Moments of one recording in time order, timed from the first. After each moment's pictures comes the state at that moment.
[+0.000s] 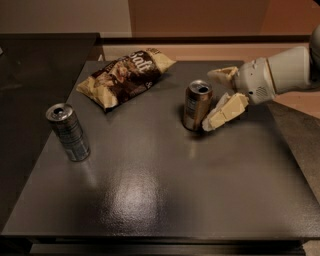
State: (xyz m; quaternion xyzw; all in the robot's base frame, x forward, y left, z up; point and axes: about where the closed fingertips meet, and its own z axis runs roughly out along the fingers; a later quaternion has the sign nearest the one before) arm 0.551 -0.113 0.899 -0.56 0.67 0.28 0.39
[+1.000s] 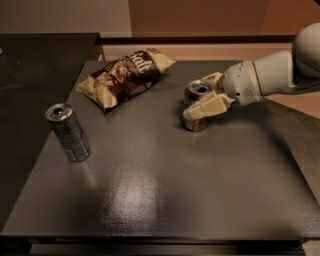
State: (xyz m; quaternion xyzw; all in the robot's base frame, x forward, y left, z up) arm 0.554 -0.087 0.893 -0.56 0.65 0.32 0.40
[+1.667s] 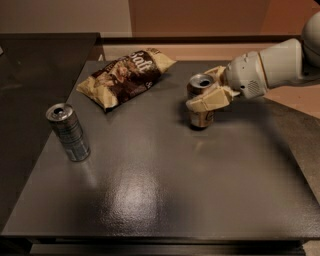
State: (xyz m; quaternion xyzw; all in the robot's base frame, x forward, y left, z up) arm 0.547 -0.089 0.916 -0.57 0.66 0.30 0.40
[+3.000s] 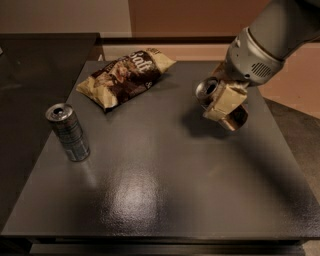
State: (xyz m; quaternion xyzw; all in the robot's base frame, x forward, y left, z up) arm 0.499 -0.115 0.934 -0.66 0.71 0.11 0.21
